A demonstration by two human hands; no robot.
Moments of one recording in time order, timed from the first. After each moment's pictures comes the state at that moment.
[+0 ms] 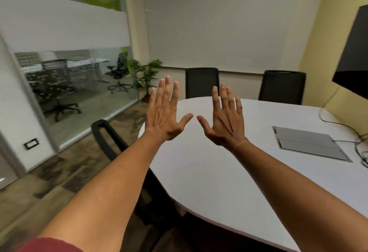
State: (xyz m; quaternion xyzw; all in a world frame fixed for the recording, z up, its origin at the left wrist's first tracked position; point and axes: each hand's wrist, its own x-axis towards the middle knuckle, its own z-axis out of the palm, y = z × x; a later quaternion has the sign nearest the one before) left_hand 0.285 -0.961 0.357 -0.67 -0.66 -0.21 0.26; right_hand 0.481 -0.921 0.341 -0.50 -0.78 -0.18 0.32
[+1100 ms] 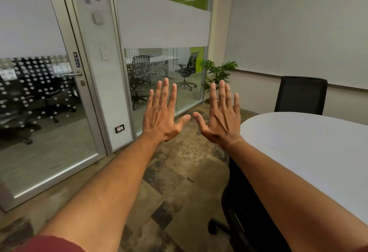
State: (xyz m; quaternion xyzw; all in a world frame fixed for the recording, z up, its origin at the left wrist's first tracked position) left_hand -0.228 -1.037 0.346 -0.55 -0.77 -0.17 0.27; right_hand -0.062 -0.937 0.339 -0.37 -0.84 -0.14 0.37
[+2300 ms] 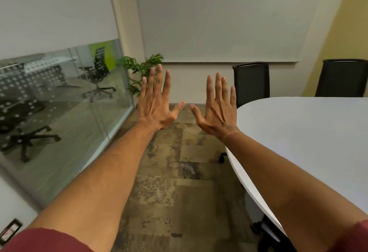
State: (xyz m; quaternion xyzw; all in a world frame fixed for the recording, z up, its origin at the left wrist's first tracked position) left_hand -0.534 -0.458 0.365 -0.74 -0.58 -0.23 0.23; right_hand -0.339 -0.461 0.334 -0.61 -0.71 -0.19 0.30
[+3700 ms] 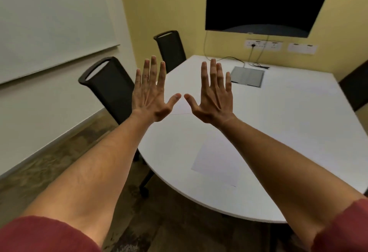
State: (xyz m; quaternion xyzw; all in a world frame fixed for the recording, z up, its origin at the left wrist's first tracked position) left_hand -0.201 0.067 0.320 -0.96 -0.09 -0.26 0.07; right_hand -0.129 -0.114 0.305 -0.91 -0.27 -0.29 0.12
